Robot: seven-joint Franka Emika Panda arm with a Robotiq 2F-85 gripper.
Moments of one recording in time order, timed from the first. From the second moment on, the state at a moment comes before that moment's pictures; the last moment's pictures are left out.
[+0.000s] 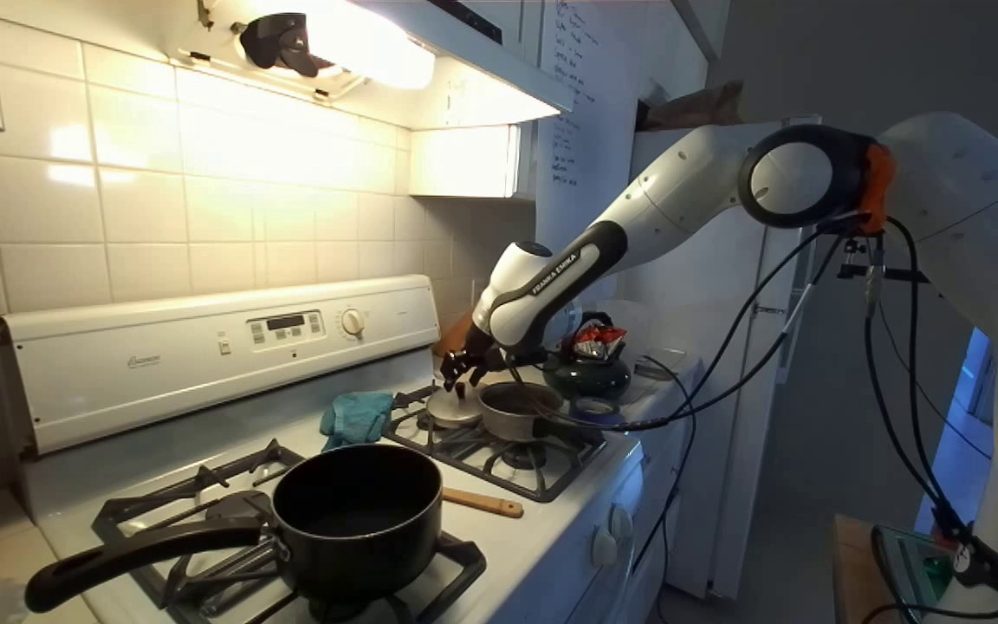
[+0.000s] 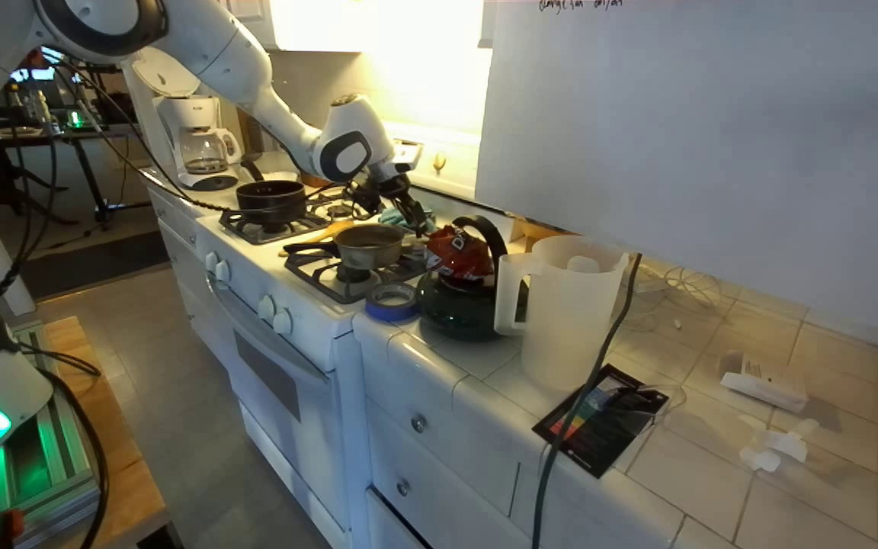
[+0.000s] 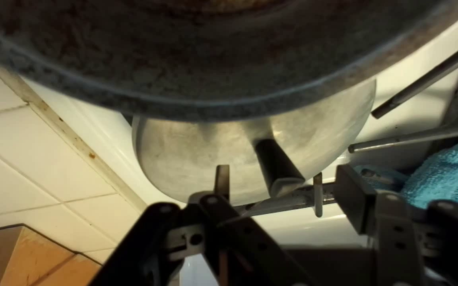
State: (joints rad) arm 0.07 0.74 -0.17 -1.63 0.06 2.89 0.19
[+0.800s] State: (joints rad) arm 0.08 0.74 -0.17 -1.65 0.06 2.91 0.20
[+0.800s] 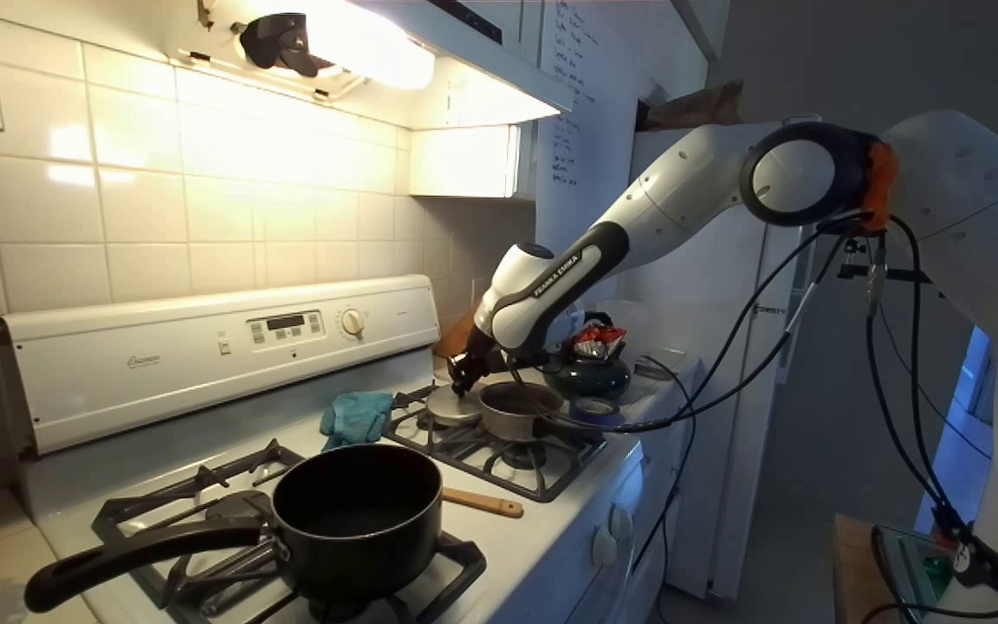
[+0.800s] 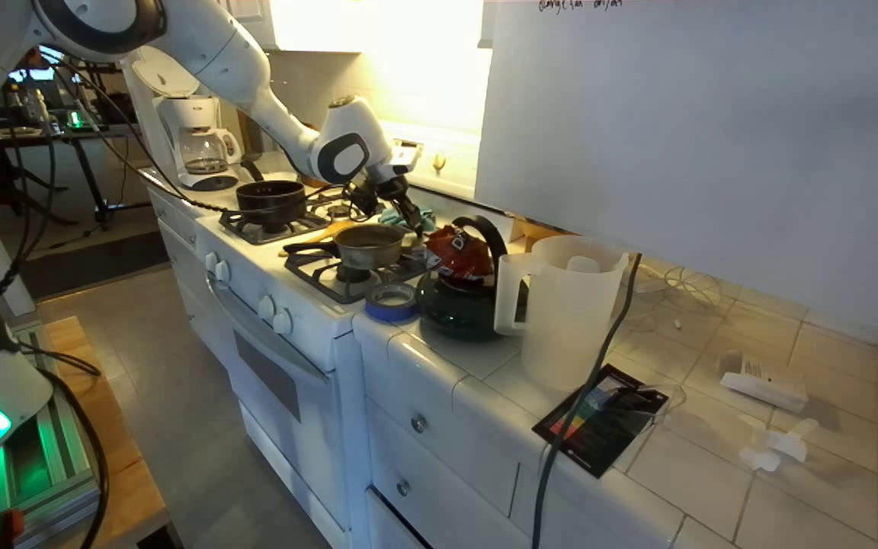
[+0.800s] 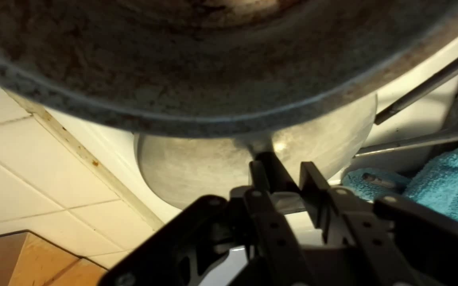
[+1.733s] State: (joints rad) arm 0.10 0.66 -0.15 -1.83 0.14 3.46 0.32
